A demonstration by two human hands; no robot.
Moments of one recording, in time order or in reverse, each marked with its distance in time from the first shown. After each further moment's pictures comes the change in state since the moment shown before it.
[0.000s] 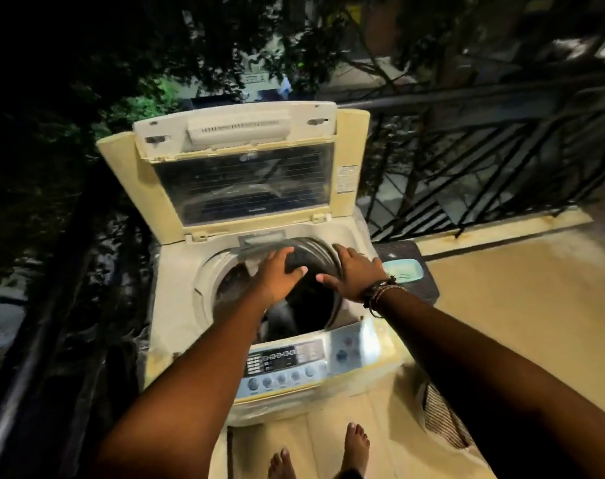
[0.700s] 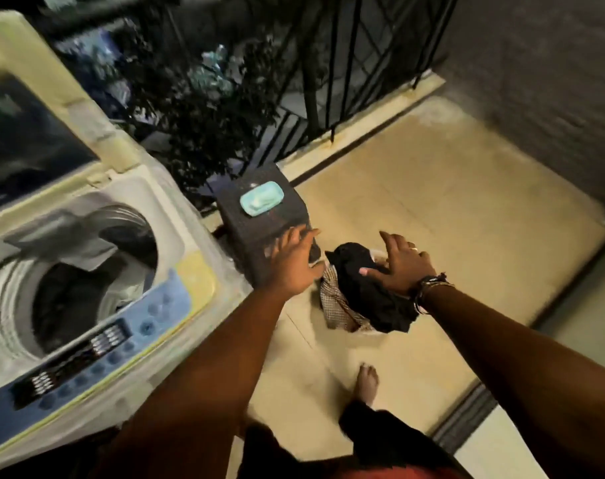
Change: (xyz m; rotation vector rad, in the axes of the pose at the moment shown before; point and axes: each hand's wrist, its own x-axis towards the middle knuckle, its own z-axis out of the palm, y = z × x) left_hand -0.081 0.203 0.341 0.400 -0.255 0.543; right_hand -0.278 0.380 0.059 0.114 -0.027 0.519
